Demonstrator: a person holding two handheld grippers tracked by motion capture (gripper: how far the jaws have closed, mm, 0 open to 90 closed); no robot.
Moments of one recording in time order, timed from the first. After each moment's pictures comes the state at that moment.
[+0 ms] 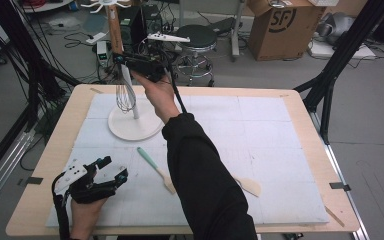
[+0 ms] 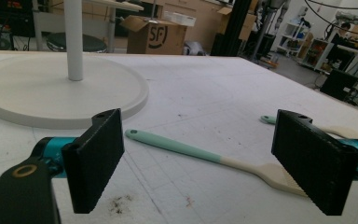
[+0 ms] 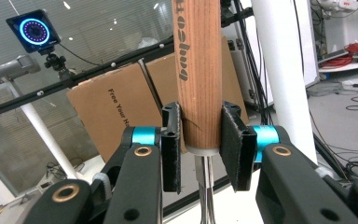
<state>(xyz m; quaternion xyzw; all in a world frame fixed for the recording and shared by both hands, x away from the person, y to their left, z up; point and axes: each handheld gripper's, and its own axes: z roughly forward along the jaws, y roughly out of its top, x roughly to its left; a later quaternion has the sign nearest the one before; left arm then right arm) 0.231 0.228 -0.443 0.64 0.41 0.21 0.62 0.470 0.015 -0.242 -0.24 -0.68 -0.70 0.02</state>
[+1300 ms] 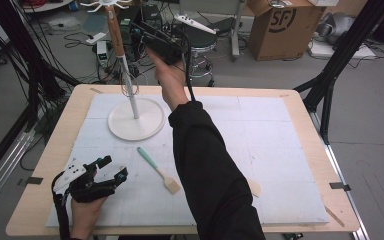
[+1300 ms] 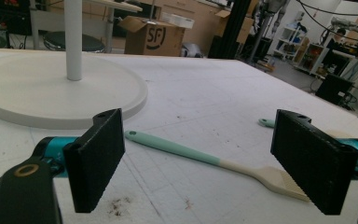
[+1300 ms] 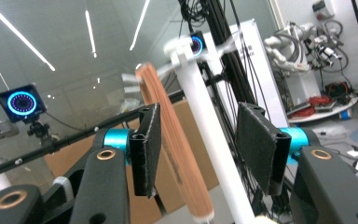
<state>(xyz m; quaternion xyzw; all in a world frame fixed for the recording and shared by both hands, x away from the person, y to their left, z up) 0.233 0.230 -0.444 0.64 0.41 0.20 0.62 0.479 -0.025 -0.204 -0.28 -0.58 -0.77 -0.03</state>
